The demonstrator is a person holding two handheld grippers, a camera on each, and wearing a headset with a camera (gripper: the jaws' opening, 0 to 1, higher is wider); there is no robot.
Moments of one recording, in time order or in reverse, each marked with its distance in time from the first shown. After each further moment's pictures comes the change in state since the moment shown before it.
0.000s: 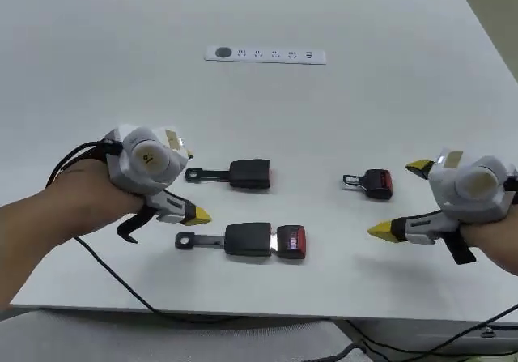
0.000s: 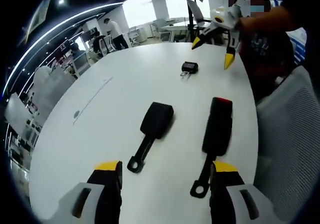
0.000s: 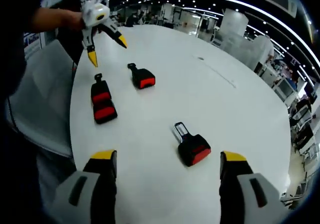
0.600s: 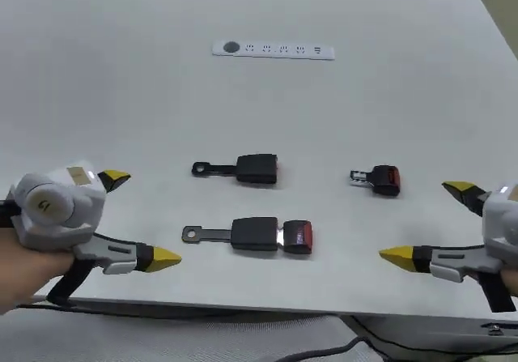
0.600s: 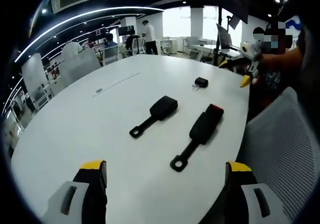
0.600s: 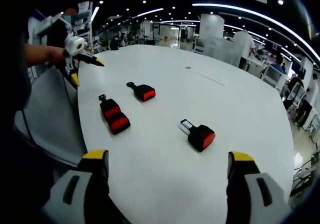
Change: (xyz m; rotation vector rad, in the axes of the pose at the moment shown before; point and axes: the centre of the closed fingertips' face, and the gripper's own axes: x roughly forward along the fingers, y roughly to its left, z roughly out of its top) left arm -0.057 -0.020 -0.041 -0.276 -0.138 0.085; right arm -0.031 0.023 -0.013 0.178 -0.128 -0.053
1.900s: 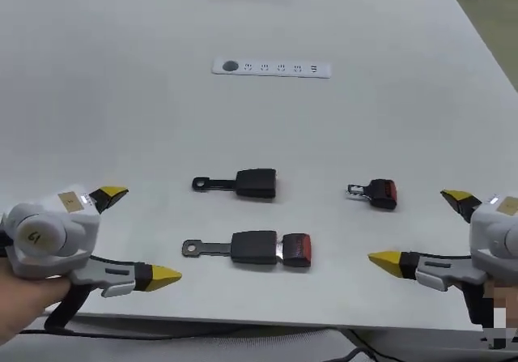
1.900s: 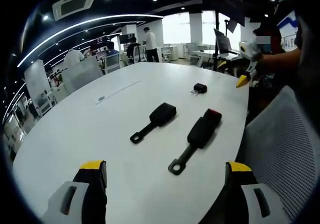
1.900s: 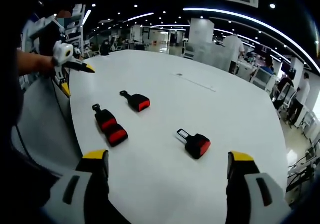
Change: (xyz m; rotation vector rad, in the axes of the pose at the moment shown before) left arm -0.006 -0.010 0.008 0.032 -0.062 0.027; right arm -0.005 0.004 0.024 0.025 -0.037 -0.098
